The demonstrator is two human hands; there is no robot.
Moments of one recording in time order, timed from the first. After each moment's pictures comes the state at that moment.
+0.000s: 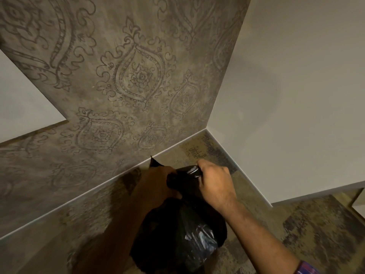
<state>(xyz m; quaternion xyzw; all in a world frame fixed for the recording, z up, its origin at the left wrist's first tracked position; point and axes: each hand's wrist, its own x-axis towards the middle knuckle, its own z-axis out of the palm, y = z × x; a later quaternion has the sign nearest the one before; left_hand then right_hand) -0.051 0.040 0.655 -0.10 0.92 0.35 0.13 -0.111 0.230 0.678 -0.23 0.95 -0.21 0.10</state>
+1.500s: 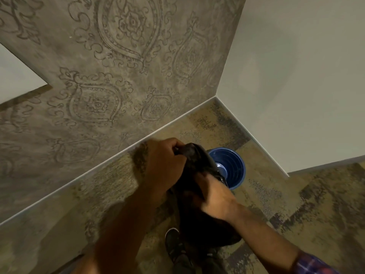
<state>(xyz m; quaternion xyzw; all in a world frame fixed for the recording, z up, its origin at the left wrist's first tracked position) -0.046 0.072 0.591 -0.25 0.84 0.49 0.00 -0.051 0.260 0.497 -0.32 0.87 -0.28 0.24</state>
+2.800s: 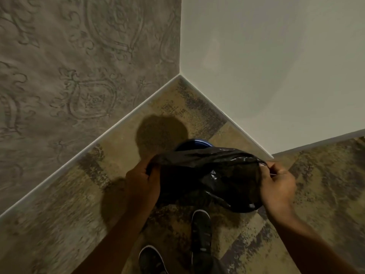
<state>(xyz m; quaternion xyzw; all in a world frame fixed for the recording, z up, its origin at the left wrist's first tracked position) -0.120 0.158 0.339 -0.22 0.83 0.50 -0.08 -0.163 0.470 0.361 0.26 0.86 -0.43 0.00</state>
